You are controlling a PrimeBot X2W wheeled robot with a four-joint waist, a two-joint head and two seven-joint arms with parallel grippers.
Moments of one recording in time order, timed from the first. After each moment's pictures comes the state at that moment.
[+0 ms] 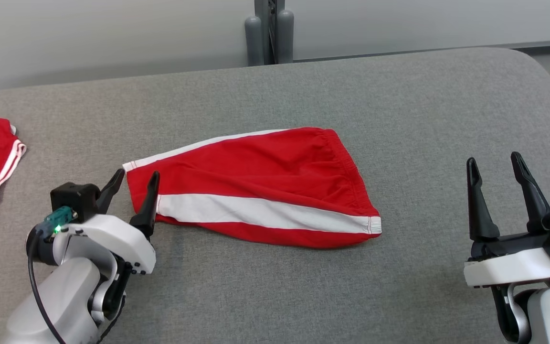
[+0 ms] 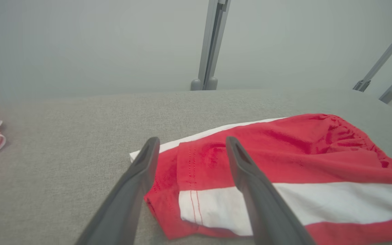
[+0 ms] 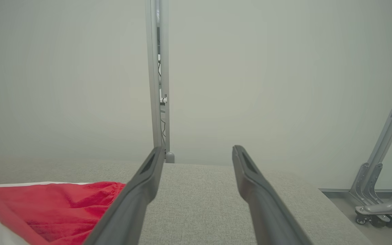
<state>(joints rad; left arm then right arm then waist) -0.56 0.43 -0.78 0.55 -0.93 0.10 -0.26 -0.19 -0.05 -0.04 0.11 0.06 0.13 -0.26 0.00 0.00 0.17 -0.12</state>
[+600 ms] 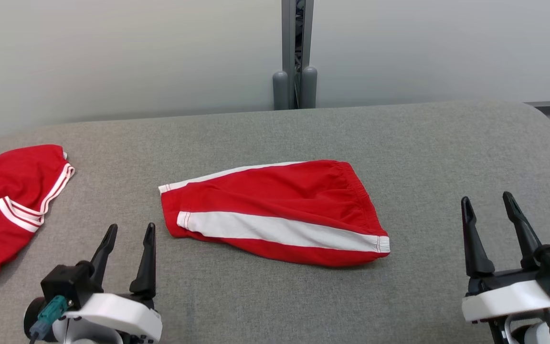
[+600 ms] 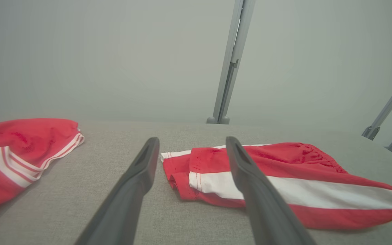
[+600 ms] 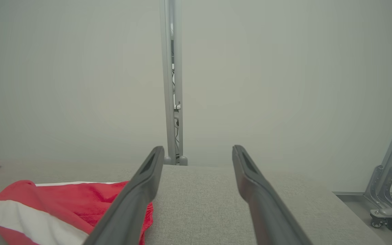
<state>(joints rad) -0.12 0.39 -0.47 0.15 -0.68 0.23 -0.26 -0.08 -0.05 -0.04 0.12 0.07 0.13 -0.26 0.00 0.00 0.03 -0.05</state>
